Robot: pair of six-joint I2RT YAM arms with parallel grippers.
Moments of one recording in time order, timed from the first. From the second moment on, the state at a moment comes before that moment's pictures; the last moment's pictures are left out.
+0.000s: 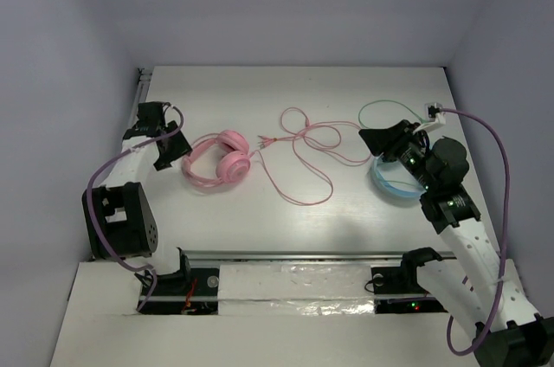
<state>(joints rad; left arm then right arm) 0.12 1.50 1.03 -0.58 -0.01 -0.43 0.23 0.72 0.69 0.03 -0.28 0.68</state>
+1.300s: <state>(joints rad) -0.05 1.31 0.91 -0.40 0.33 -0.44 0.45 1.03 0.68 0.17 -0.43 0.58</state>
